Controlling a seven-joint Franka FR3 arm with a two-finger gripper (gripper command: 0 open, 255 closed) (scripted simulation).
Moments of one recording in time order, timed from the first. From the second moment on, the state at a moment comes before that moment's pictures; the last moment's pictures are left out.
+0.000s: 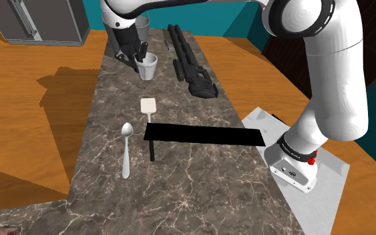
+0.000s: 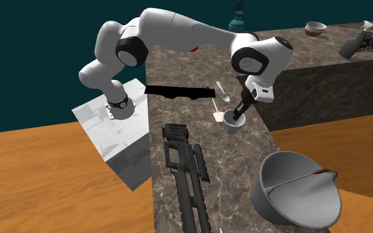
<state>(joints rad) 0.32 0.68 0.30 -1.14 -0.30 1.61 0.56</state>
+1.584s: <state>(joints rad) 0.30 0.14 0.39 -1.77 -0.15 1.71 0.66</state>
